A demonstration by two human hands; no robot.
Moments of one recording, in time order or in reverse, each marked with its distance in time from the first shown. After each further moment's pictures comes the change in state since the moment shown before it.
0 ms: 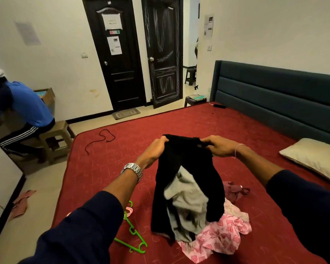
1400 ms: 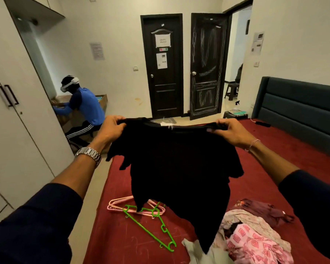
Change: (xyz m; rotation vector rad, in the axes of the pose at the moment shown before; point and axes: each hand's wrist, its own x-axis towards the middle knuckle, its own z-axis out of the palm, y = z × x) left_hand -0.157 0.039 -0.244 0.425 0.658 0.104; right_hand 0.021 -0.130 -0.015 0.513 0.256 -0.250
